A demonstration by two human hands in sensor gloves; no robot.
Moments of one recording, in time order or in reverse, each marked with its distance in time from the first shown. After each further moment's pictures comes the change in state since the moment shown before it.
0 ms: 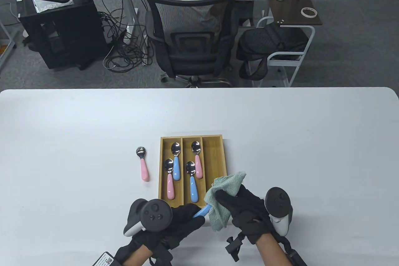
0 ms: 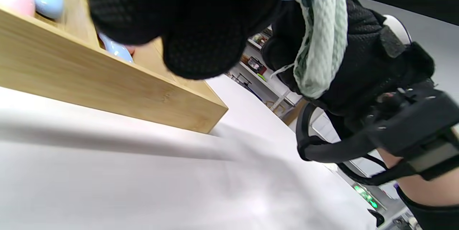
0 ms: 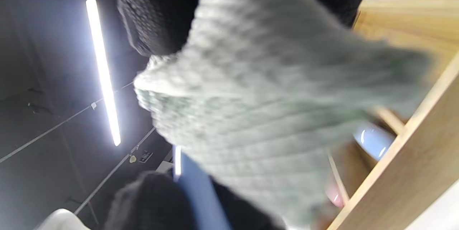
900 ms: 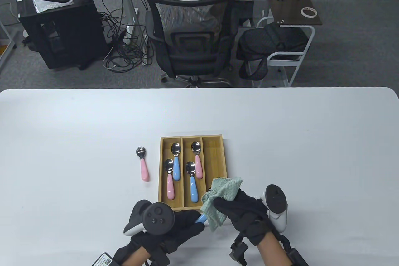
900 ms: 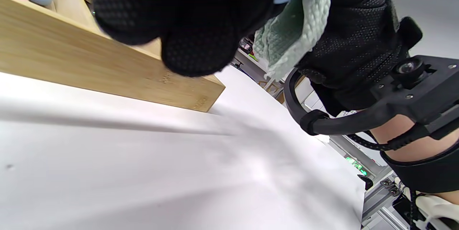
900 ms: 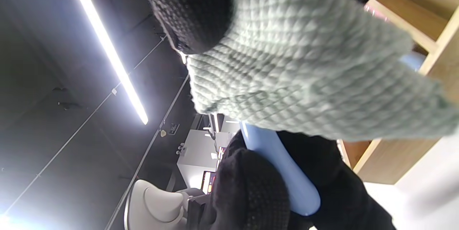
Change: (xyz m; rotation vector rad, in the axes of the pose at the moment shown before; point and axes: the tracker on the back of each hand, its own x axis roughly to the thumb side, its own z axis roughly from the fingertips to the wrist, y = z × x) left_hand 0.003 -0.006 0.003 -0.069 -0.038 -0.062; right_hand -0.004 0.006 -0.003 0.217 -0.011 -0.220
